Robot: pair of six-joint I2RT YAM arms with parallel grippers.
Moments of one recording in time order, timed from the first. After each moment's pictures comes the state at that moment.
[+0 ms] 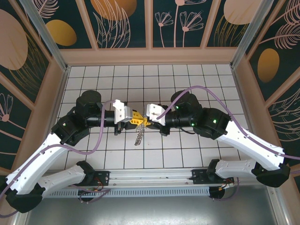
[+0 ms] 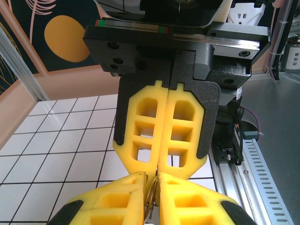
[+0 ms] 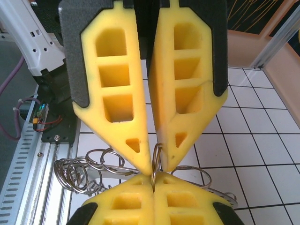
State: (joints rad) left arm -0.73 0.94 1.13 -0.53 0.73 0.37; right arm 1.07 1.13 1.34 -0.68 -0.29 -0.42
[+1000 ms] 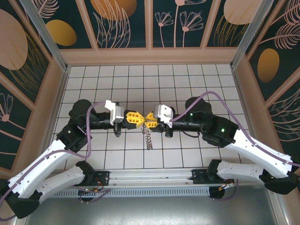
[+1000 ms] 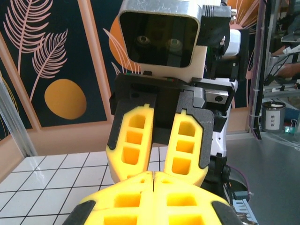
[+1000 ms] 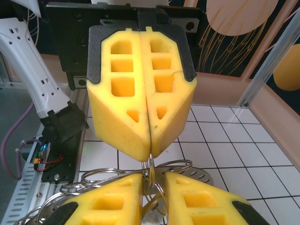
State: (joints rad) left arm -0.73 0.85 0.91 0.01 0.83 0.06; right arm 1.07 0.98 1.15 -0.41 -0.33 -0.32
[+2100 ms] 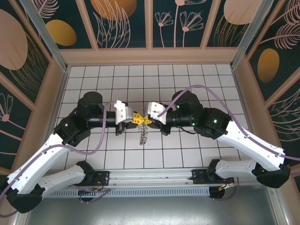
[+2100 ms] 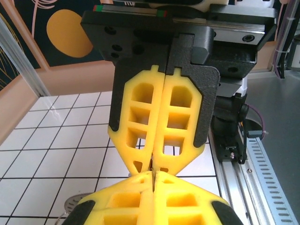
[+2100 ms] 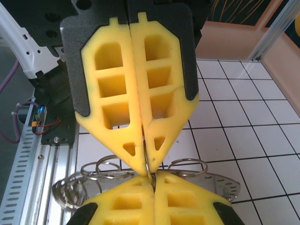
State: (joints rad) left arm -0.74 0.94 1.10 -0.50 0.70 0.36; right arm 1.06 1.13 1.33 -0.68 -0.29 -0.38
